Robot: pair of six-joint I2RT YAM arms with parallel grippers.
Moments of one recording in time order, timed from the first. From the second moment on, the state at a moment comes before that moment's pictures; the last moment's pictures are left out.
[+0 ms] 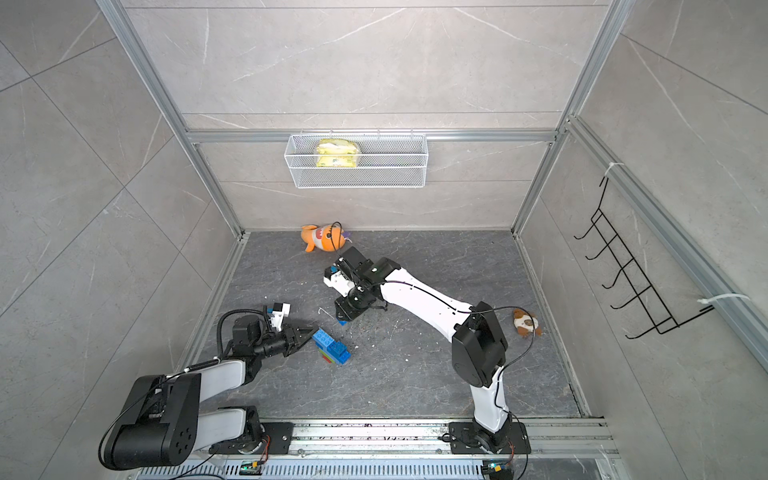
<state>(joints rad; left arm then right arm) -0.02 1.28 0.22 0.46 0.95 -0.80 0.86 1.97 1.84 -0.95 -0.31 0.02</state>
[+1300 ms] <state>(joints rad) -0.02 1.27 0.22 0.46 0.94 -0.81 0.94 2.30 2.18 -1.15 -0.34 -0.03</state>
